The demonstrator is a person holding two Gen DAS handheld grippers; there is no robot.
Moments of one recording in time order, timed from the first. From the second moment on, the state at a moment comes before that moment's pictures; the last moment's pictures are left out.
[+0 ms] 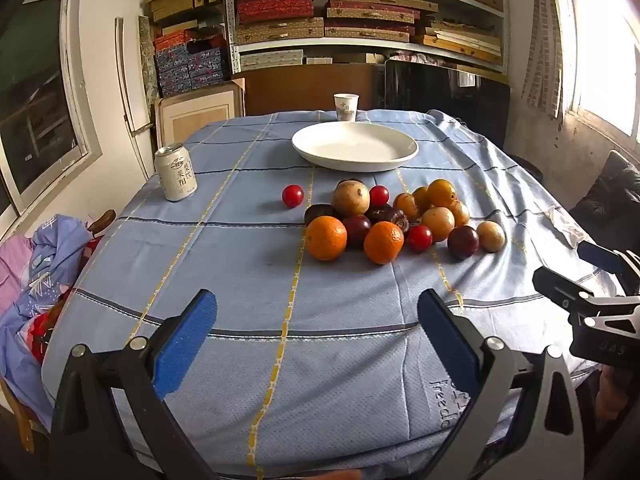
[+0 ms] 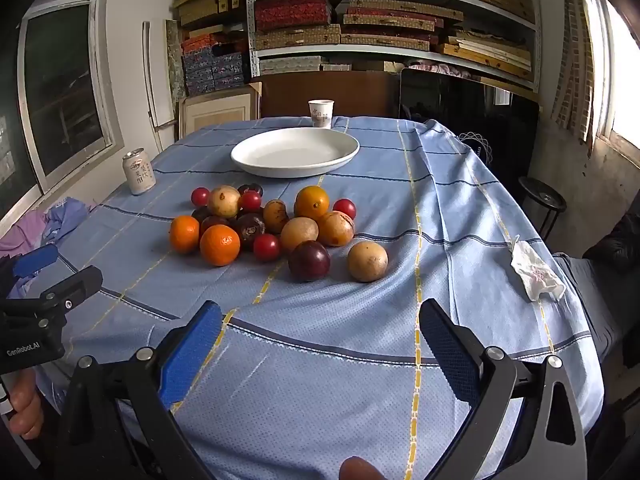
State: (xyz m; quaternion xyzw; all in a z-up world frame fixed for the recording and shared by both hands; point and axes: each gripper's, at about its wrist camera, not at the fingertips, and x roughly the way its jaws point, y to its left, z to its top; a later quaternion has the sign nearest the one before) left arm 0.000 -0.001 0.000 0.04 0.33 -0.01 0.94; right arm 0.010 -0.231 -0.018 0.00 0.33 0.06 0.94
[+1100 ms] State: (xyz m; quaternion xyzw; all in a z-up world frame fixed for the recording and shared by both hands) left arm 0.000 -0.007 -0.002 0.04 0.33 -0.02 0.94; right arm 0.013 -0.230 -0.023 0.00 0.34 0.06 0.94
